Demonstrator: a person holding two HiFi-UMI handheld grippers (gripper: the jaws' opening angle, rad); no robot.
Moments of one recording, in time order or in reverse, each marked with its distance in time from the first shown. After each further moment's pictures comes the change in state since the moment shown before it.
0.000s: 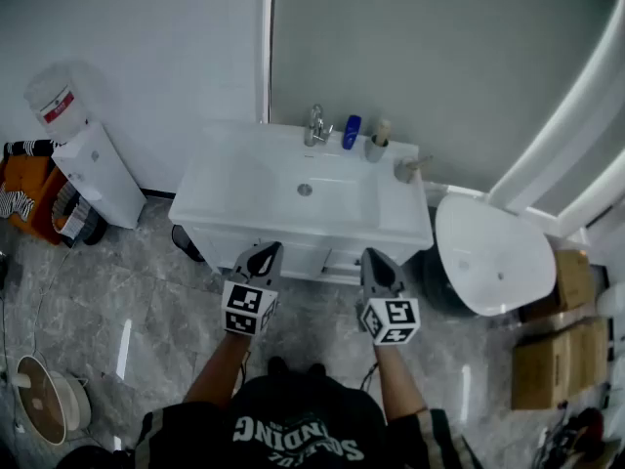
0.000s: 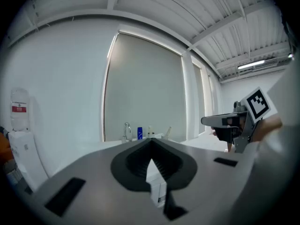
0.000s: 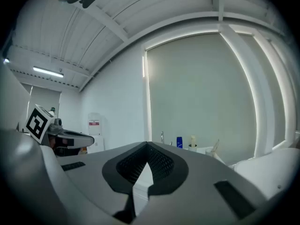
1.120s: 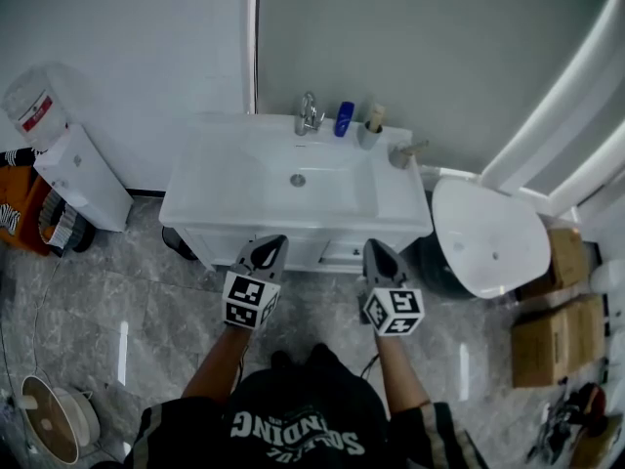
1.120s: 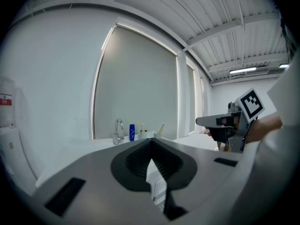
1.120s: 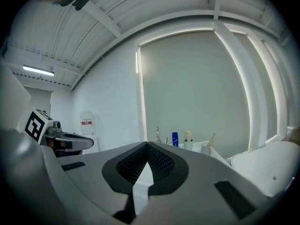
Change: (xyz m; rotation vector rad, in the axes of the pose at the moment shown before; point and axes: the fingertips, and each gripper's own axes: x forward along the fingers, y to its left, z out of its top) left arm 0.029 0.008 -0.010 -0.002 0.020 -0.141; right arm 0.022 -0.007 -0.015 0.062 0.019 -0.085
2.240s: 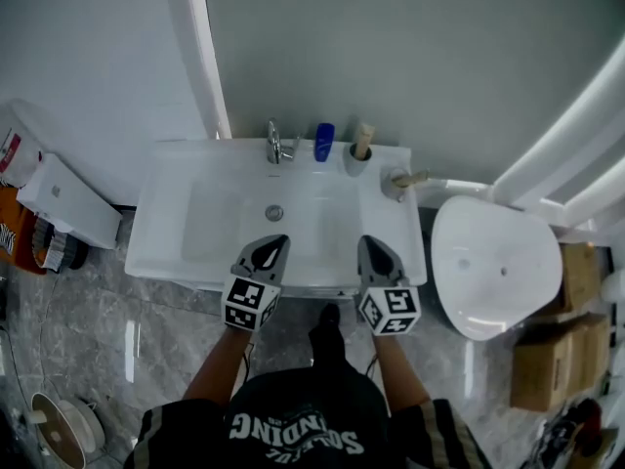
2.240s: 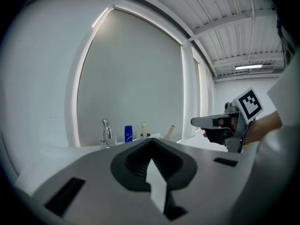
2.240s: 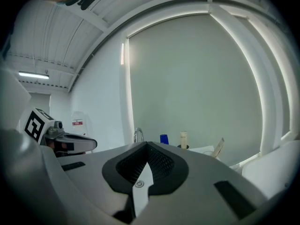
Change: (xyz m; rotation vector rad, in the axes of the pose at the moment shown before) left arm 0.228 0.035 0.038 -0.006 0.051 -0.007; right arm 0.176 -0.150 0.019 0.012 0.030 0.050
